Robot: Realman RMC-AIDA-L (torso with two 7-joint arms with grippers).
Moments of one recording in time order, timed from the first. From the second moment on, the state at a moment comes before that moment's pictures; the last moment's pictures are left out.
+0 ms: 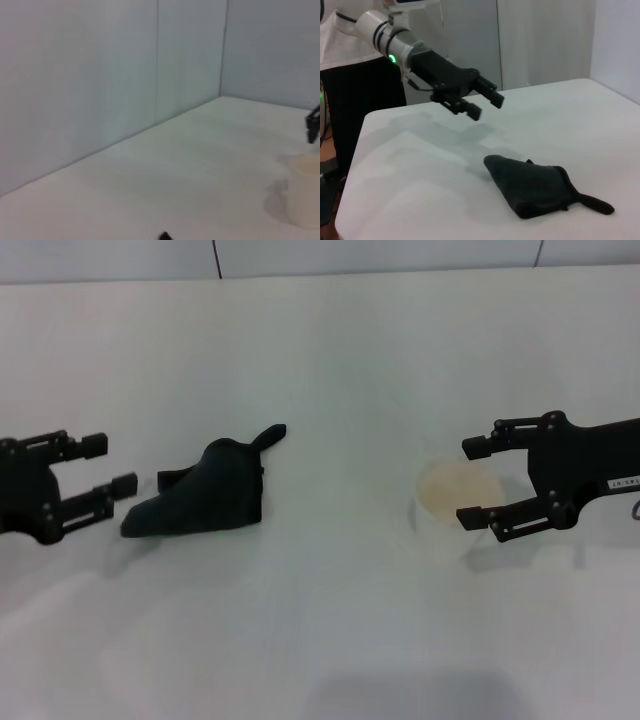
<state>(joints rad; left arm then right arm) -0.28 -2.06 0.67 0.90 1.93 1.62 -1.28 0.43 2.01 -1.06 -1.05 -1.89 -1.61 1.50</state>
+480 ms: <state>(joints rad) -0.22 -2.04 0.64 0.91 1.94 1.76 -1.25 0.43 2.01 -1.04 -0.96 -1.83 -1.61 1.41</state>
